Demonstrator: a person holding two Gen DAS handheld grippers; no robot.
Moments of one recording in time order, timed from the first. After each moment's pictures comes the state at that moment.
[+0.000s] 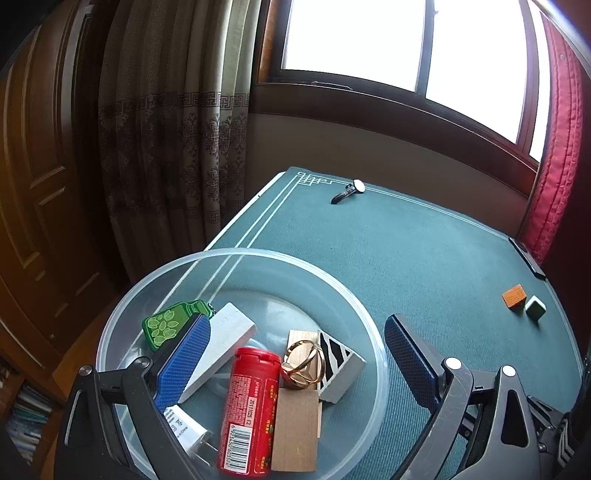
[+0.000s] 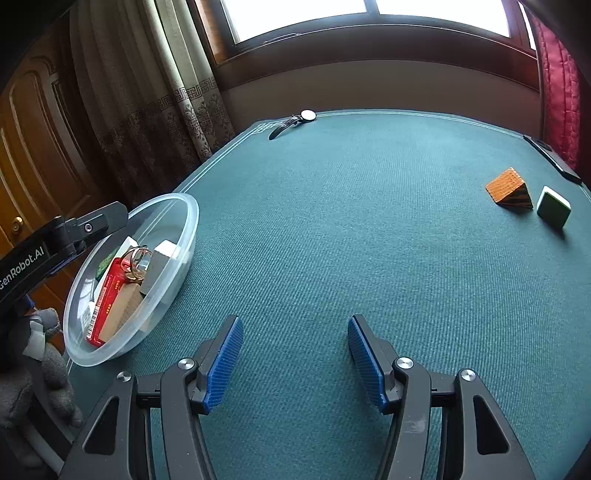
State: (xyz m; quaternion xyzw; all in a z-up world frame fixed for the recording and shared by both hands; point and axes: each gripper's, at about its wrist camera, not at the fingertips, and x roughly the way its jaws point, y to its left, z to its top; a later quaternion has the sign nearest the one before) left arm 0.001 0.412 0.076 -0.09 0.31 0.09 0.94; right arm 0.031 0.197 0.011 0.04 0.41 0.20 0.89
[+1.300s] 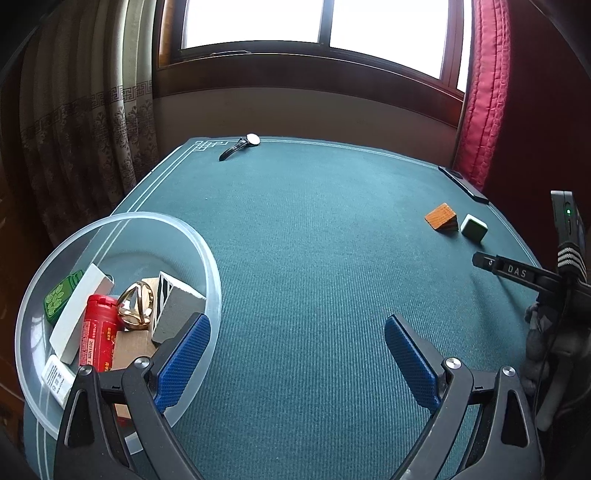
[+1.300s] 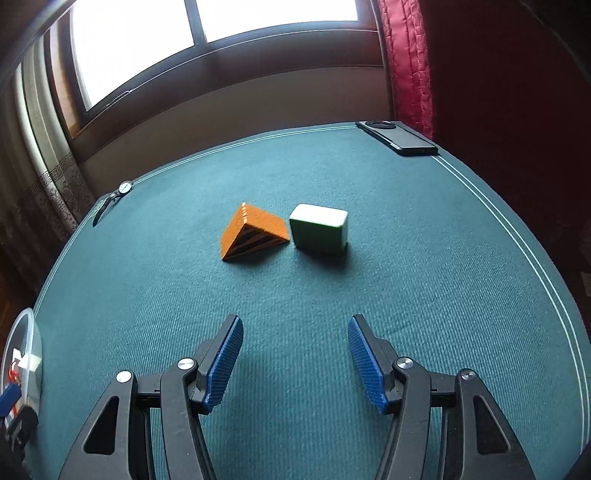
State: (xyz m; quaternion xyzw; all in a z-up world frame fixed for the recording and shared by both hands) left arm 0.000 0.314 0.050 -0.03 0.37 -0.04 0.93; right arm 0.097 0.023 0.015 0.11 0.39 -0.02 0.91
